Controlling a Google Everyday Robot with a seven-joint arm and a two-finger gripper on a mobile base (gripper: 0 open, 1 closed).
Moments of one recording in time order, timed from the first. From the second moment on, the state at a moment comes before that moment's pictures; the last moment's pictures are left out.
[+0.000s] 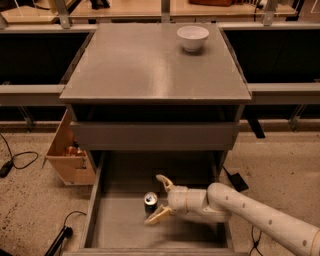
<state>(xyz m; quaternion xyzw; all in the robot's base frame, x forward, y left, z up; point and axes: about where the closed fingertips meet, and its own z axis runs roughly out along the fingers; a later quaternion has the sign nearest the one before) 0.524 0.033 0.468 -0.49 0.62 0.38 0.48</state>
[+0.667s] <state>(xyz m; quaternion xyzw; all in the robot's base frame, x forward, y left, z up) 0.522 0.044 0.456 -0.49 0.61 0.39 0.48</state>
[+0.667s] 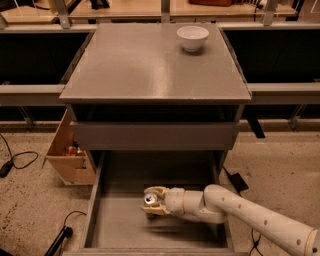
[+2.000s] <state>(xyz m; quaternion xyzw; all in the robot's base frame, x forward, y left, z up) 0.470 0.059 0.618 -0.50 0.61 0.42 0.45</state>
